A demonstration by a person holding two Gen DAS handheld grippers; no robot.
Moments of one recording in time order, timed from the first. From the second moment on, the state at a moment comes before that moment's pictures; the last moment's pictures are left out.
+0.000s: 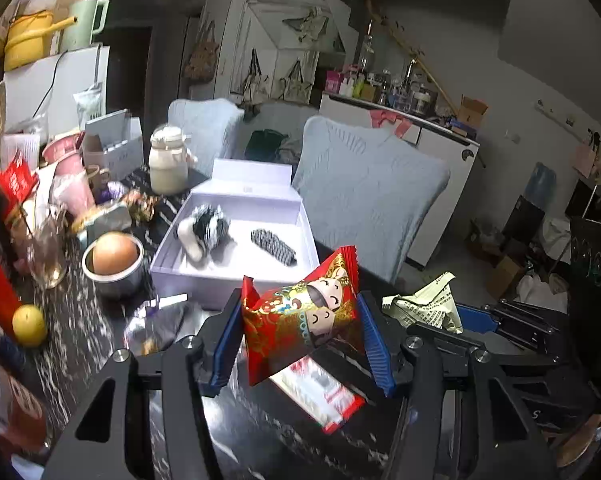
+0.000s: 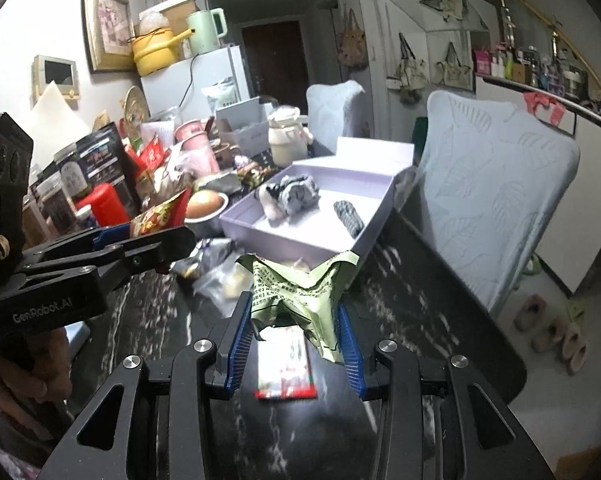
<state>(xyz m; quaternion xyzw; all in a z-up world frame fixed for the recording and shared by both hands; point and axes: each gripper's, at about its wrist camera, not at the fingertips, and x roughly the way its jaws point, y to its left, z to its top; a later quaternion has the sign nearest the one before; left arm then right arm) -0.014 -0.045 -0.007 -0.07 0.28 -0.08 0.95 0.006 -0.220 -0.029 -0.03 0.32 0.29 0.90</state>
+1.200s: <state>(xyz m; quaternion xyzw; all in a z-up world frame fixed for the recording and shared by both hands) 0.167 -0.008 0.016 -0.05 0.26 -0.05 0.96 0.178 -0.181 0.011 -0.03 0.28 0.29 0.92</state>
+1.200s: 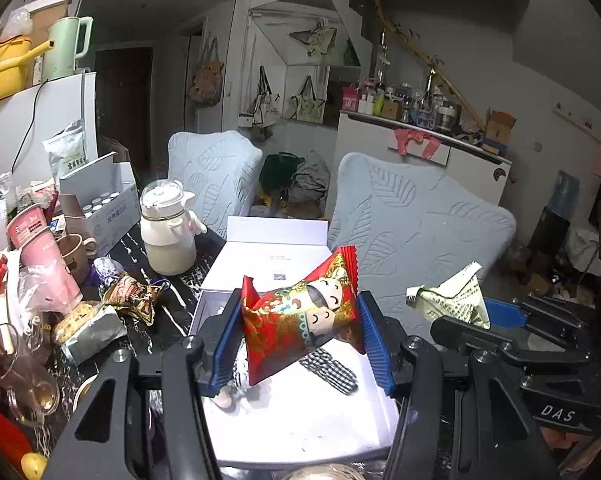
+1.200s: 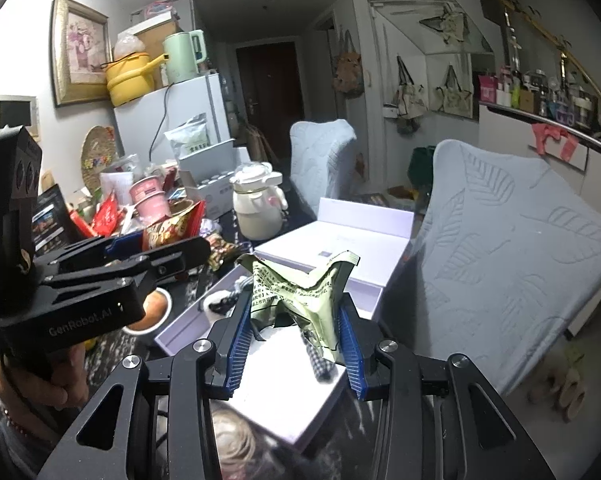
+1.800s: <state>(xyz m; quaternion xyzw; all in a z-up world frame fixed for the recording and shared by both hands) 0.238 0.000 -0.046 -0.02 0.35 -0.01 0.94 0.252 -0.154 -0.046 -0.05 0.34 0.29 0.89</state>
